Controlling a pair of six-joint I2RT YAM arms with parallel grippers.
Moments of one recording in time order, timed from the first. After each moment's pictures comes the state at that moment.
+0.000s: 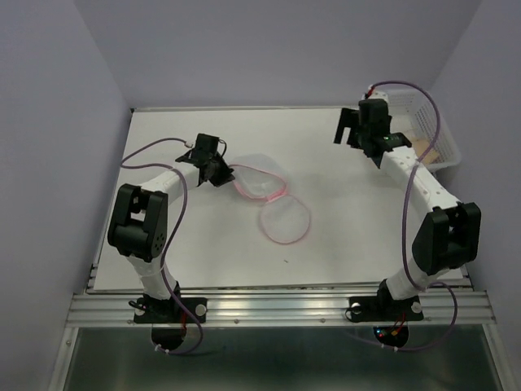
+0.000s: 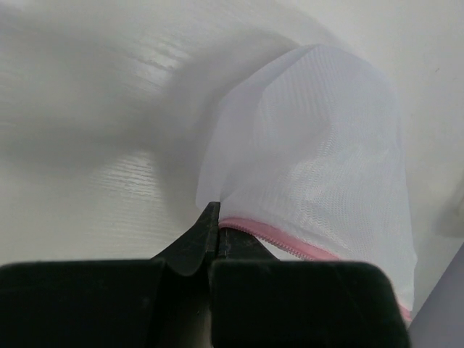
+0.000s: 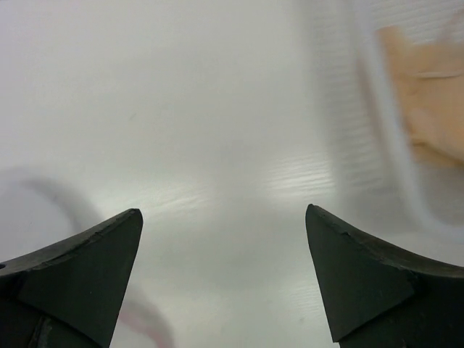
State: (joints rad) left arm -0.30 1.77 1.15 -0.28 0.07 -0.88; right arm 0.15 1.63 1.44 -0.40 0.34 0.27
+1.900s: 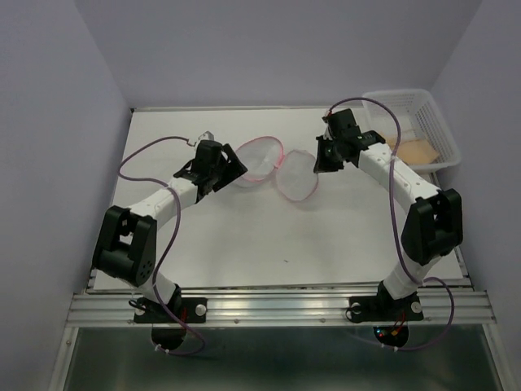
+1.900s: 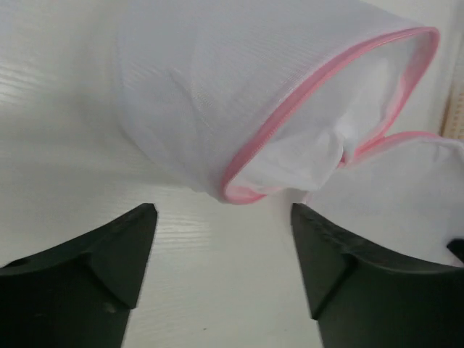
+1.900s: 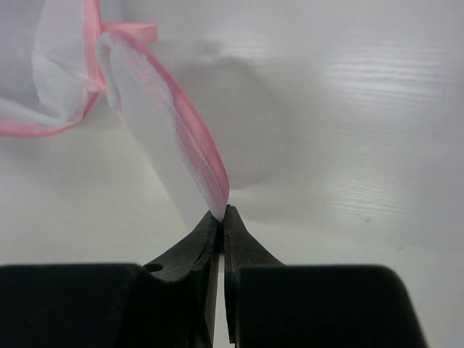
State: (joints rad) left arm -0.39 1.58 1.00 -0.13 -0.02 -0.87; right arm 0.37 1.70 1.43 -0.67 -0.15 0.37
